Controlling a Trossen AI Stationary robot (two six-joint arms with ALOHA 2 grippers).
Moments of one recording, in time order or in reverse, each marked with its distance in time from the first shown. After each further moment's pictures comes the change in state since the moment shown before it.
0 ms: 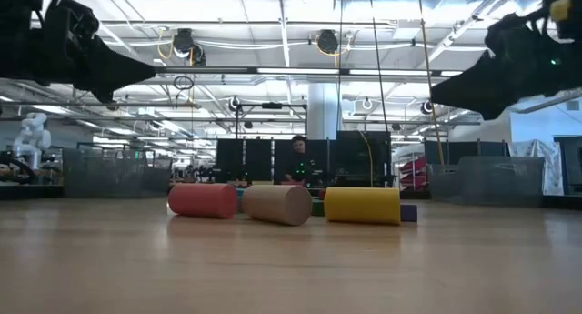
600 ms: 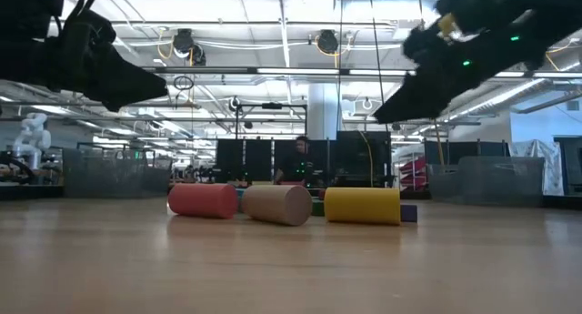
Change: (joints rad) left arm 0.043 0.269 0.011 0.163 0.032 -0.007; right arm -0.227 0.666 0.385 -0.070 -0.295 -0.047
